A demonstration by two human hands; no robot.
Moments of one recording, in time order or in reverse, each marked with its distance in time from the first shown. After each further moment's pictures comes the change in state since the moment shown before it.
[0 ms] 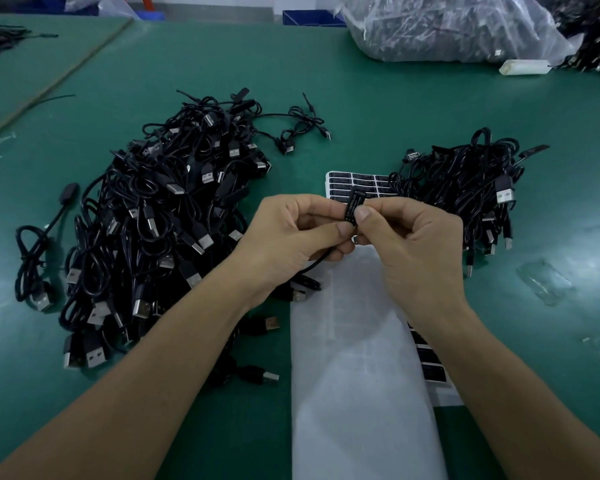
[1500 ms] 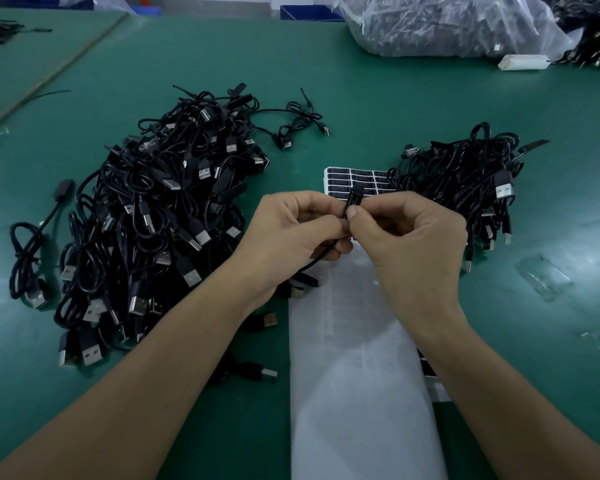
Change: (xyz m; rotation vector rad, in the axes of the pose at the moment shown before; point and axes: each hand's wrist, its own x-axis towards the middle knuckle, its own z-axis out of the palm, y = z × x) left_hand -0.006 0.007 0.008 0.048 0.069 -0.016; right_hand -0.007 -0.010 0.007 0.033 0.060 -0.076
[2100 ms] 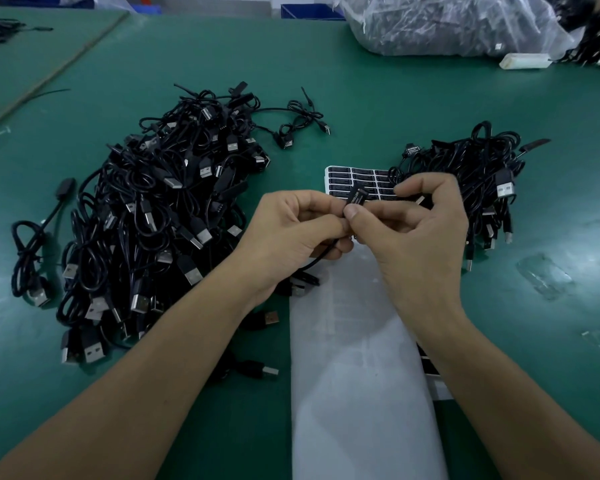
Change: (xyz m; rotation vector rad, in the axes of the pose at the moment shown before) left_hand 0.001 -0.001 -0.002 -0.009 -0.022 0.004; right_hand 0.000 0.002 -0.004 0.102 0.029 0.096
